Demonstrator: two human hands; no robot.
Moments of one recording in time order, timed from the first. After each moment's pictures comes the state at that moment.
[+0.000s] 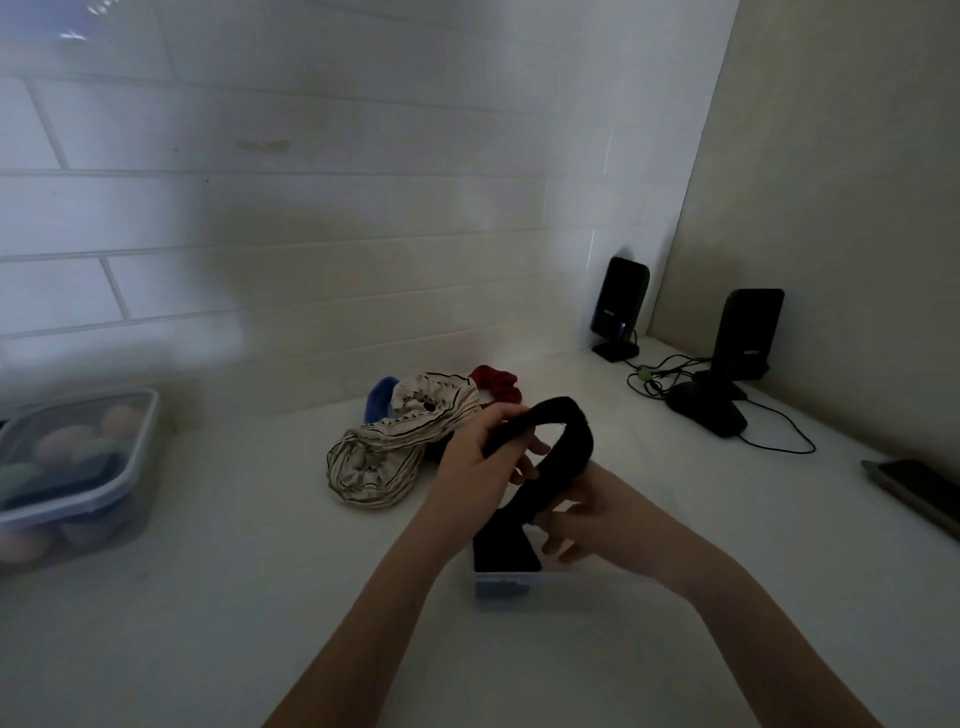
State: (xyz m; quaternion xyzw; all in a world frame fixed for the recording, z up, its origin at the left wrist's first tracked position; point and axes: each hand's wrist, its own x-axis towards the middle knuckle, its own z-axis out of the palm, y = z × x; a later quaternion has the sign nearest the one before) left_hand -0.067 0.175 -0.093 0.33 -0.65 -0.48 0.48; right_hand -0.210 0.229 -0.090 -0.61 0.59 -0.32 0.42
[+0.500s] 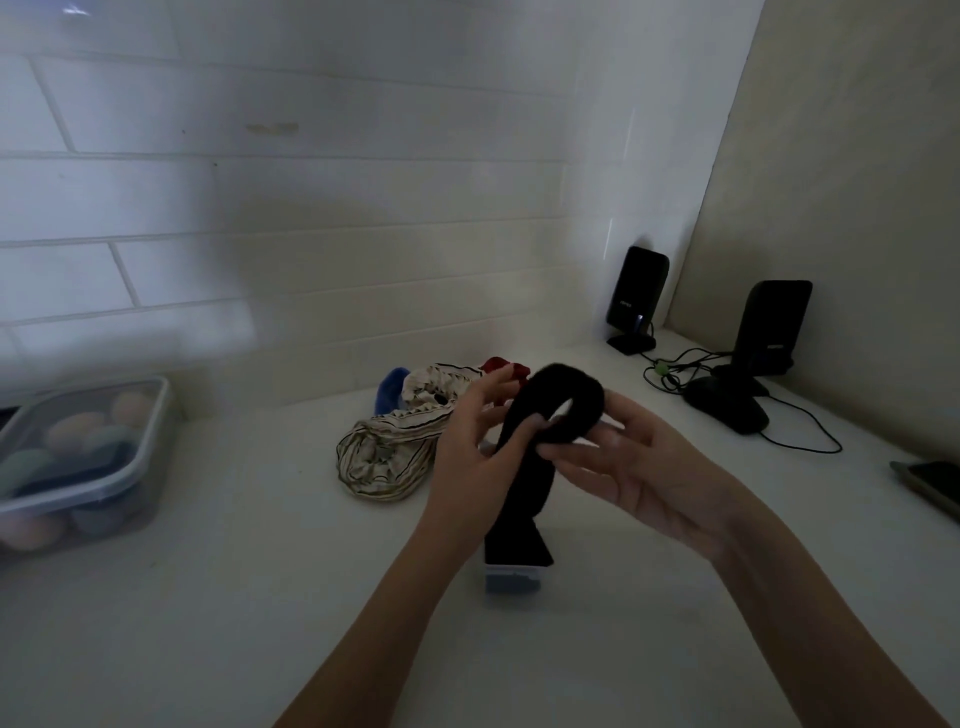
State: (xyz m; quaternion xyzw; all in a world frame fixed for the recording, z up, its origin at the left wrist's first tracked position) left_hand -0.062 0.174 -0.099 0.31 -0.63 -0.45 0.55; right_hand -0.224 0.219 -0.066 -0.45 0.29 -0.52 0.67
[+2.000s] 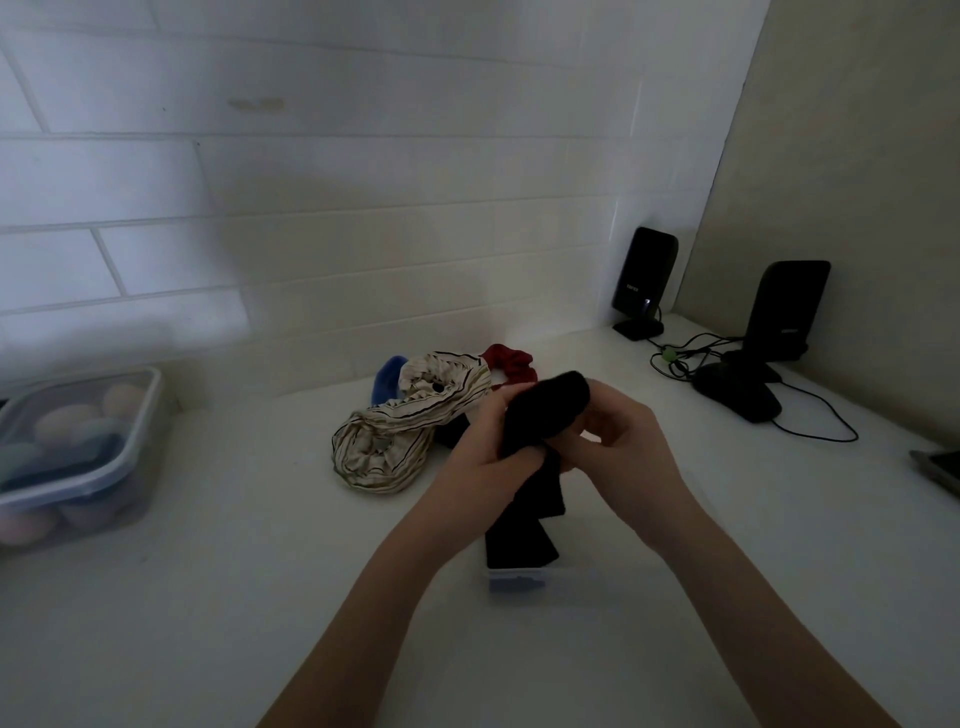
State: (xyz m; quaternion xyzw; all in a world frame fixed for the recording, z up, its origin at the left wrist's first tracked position) left_hand -0.059 0.179 -0.096 0.26 -0.64 -0.57 0.45; right_hand -0.203 0.195 -0.091 -0.62 0.45 -0.56 0.31
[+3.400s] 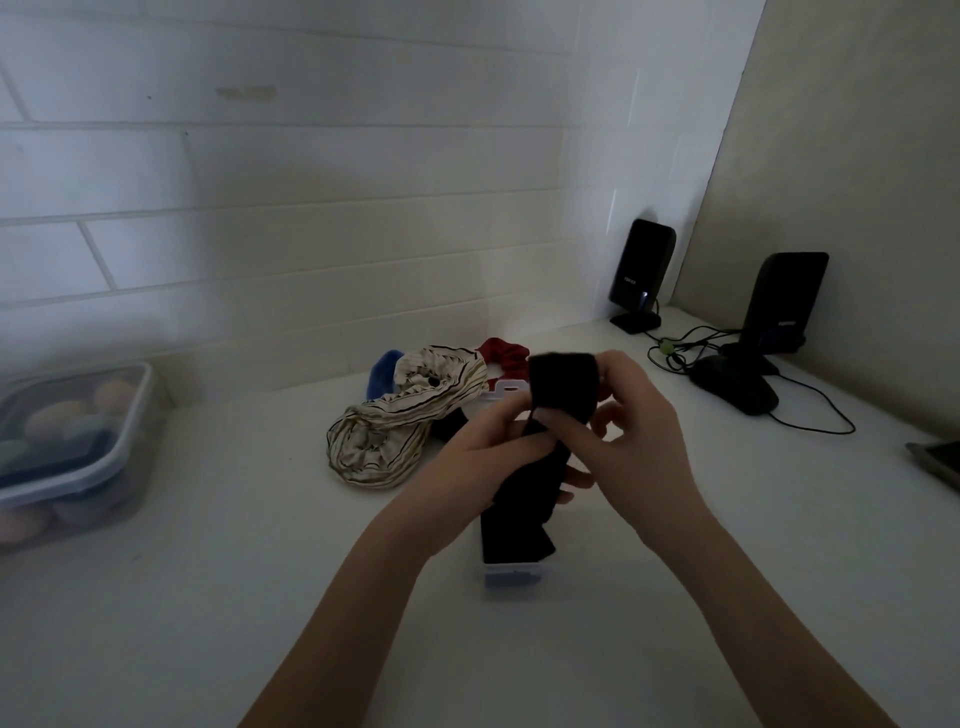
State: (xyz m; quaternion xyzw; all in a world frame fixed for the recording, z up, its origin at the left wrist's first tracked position) left_hand -0.054 0.183 -0.085 0.23 -0.60 -0.68 0.36; right_hand -0.201 0.208 -0.079 -0.67 0.50 -0.54 0.13
